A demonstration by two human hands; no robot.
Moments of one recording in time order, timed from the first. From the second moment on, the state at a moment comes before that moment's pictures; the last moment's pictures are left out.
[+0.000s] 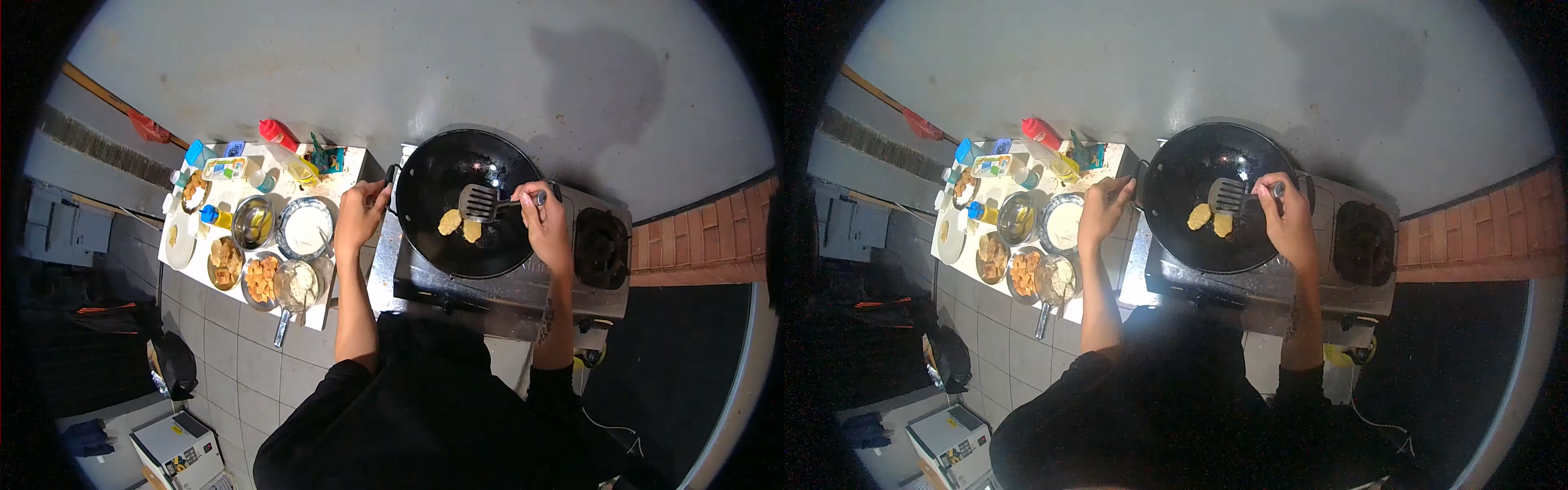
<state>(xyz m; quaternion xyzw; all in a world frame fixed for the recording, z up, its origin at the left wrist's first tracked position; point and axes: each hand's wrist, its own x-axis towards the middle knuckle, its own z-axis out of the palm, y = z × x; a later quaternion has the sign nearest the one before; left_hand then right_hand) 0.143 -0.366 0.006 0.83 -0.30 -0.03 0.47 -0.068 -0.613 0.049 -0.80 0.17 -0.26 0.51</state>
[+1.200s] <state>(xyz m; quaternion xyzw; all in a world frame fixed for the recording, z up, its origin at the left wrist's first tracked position) 0.148 -0.366 0.003 0.82 -0.30 -0.05 0.48 -0.072 -0.589 0.050 -0.82 0.24 -0.32 0.41</state>
